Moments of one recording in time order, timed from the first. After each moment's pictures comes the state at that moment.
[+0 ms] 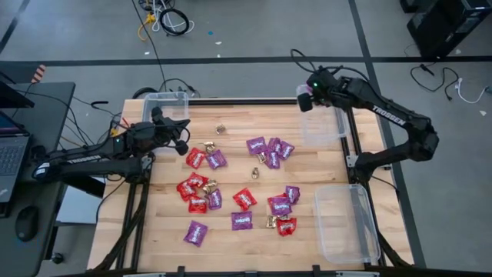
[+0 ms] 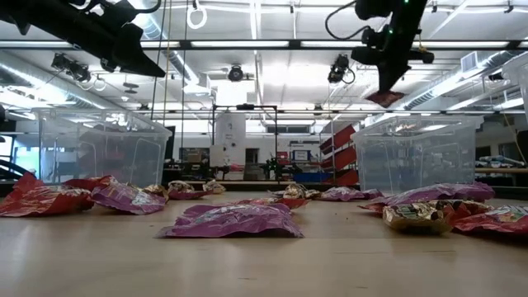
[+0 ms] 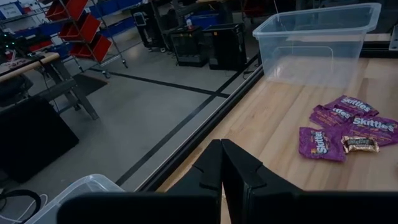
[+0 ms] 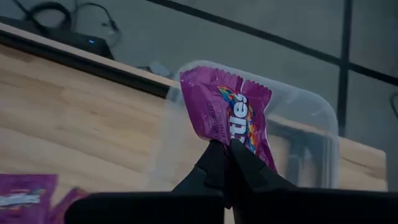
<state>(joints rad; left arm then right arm) 0.25 0.55 0.49 -0.18 -0.49 0.10 -0.64 1.31 1.33 -1.06 0.46 0.49</state>
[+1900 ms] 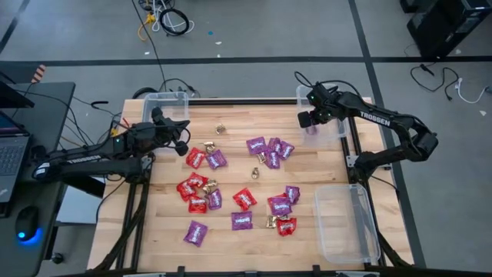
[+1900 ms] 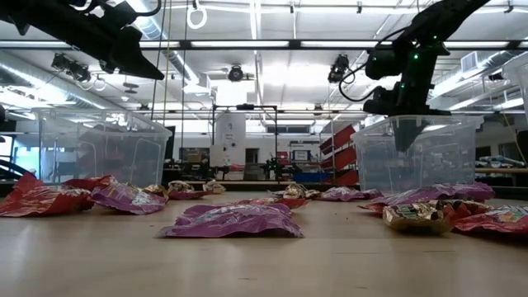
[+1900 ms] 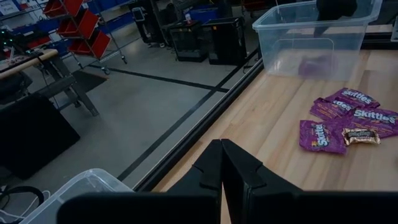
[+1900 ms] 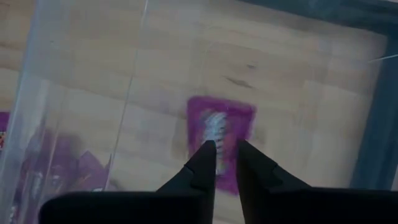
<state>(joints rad) 0.25 0.55 0.49 -0.21 -0.49 0.10 -0.79 1.32 0.92 -0.81 0.13 0.52</state>
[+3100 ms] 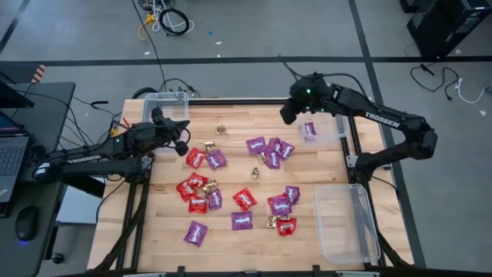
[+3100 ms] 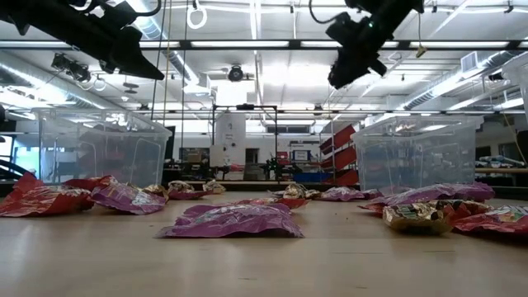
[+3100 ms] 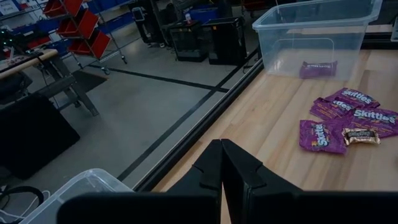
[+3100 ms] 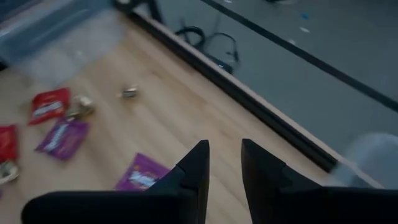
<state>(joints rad) 0.25 0.55 0.49 -0.21 -0.49 0.10 -0.50 1.32 1.23 -0.63 0.13 0.24</state>
